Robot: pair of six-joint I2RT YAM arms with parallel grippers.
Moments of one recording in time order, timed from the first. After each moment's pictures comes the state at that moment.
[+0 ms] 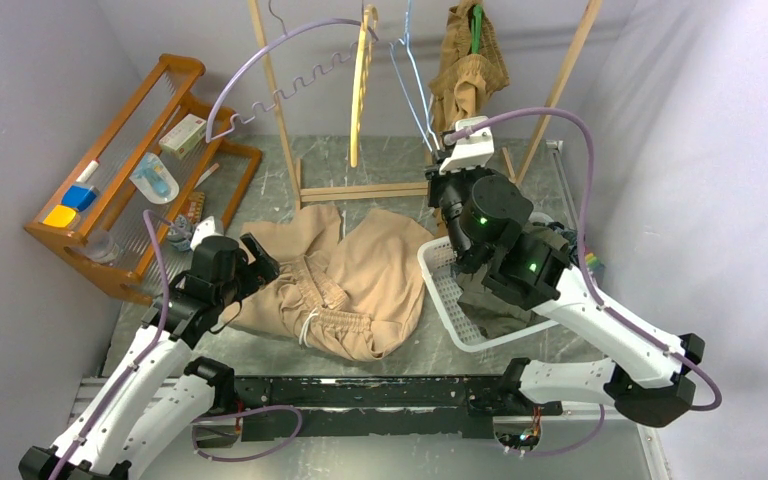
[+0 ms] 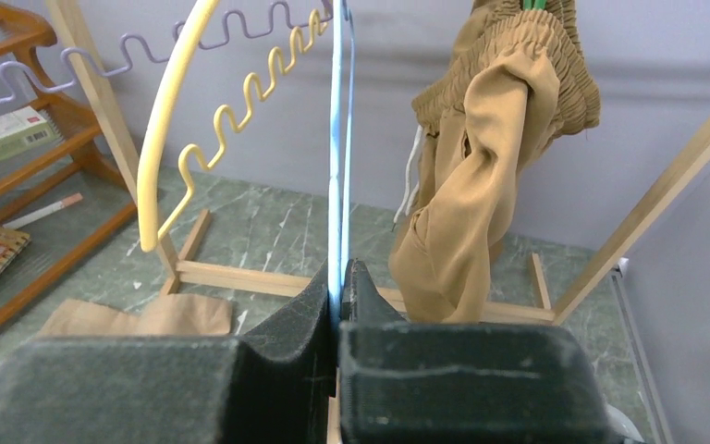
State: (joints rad) left arm -0.38 0.69 0.64 -0.65 -0.24 -0.83; right arm 1.02 1.12 1.38 -0.17 0.83 -0.16
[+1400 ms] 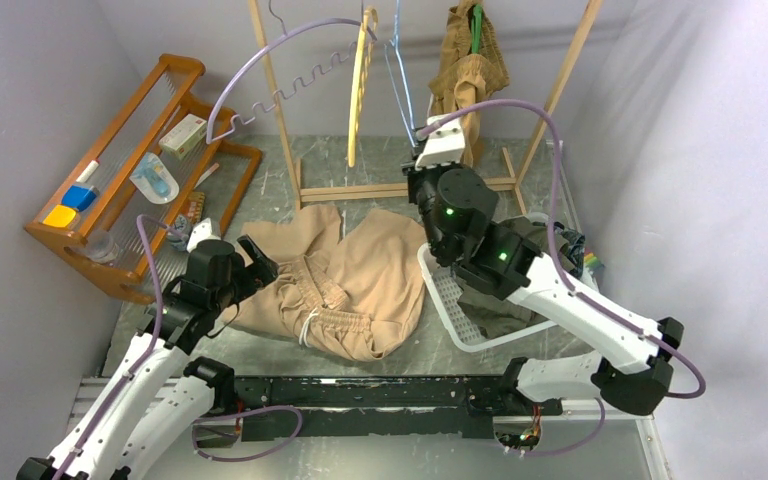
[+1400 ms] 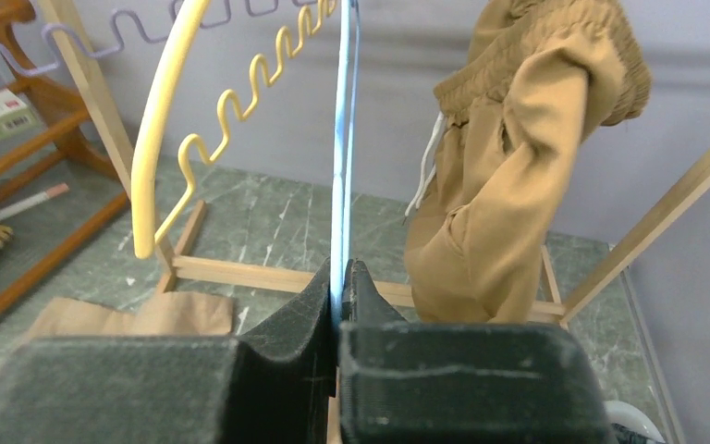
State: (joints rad) left arm -0.38 0.64 0.64 -0.67 -0.24 -0.82; right arm 1.02 1.20 1.39 -0.12 0.85 -0.14
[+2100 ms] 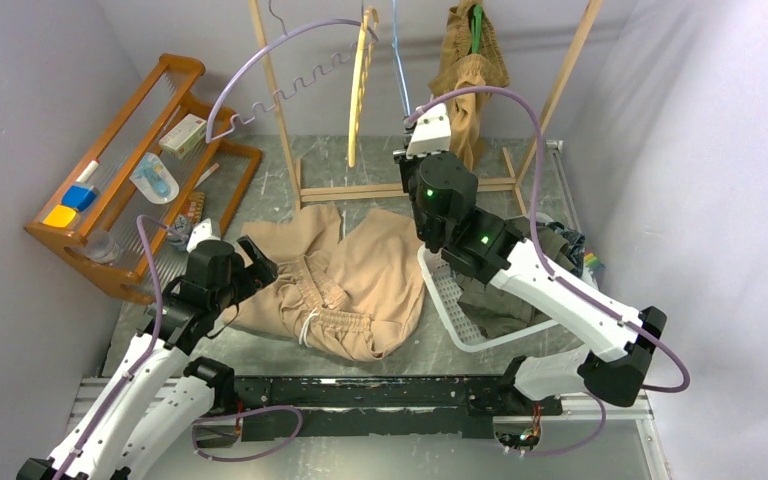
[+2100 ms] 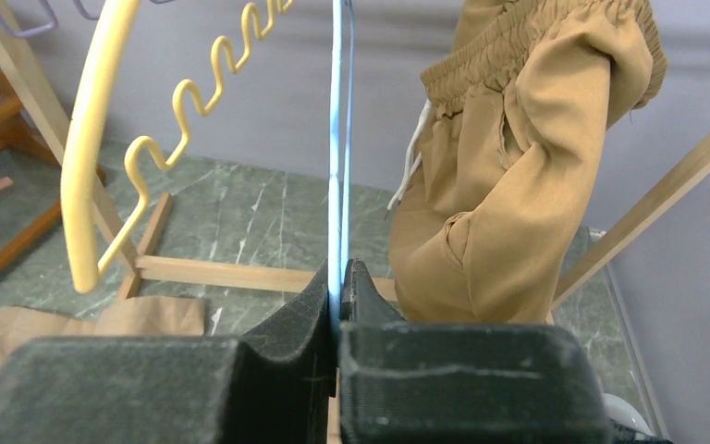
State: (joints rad) left arm -0.38 0.64 0.64 -0.68 -0.24 -0.82; right arm 0.96 1.31 1.43 -0.12 0.86 -0.15
